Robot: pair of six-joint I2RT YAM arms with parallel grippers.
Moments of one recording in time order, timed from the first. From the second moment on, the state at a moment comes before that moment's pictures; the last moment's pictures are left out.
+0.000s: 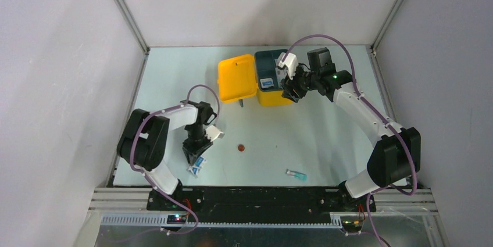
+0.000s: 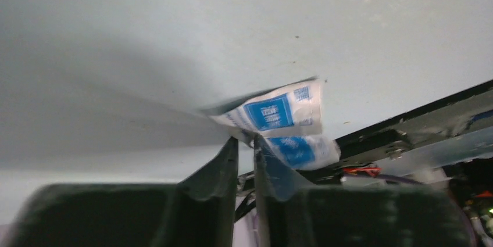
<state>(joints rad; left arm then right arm) -0.35 1.67 0.86 -1.04 0.06 0.43 0.38 1.51 1.33 -0.55 -0.48 -0.55</state>
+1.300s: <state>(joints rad) -0.43 2.08 2.24 -0.95 0.52 0.13 0.22 1.51 1.39 -0.50 -0.40 -0.35</state>
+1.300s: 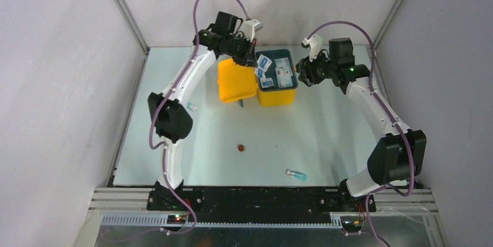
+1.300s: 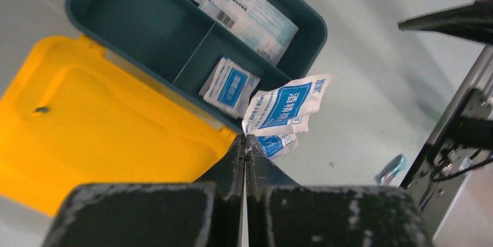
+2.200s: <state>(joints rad) -0.49 2.26 2.10 -0.77 0.42 -0.25 0.19 1.54 1.39 -0.50 -0.42 -0.27</state>
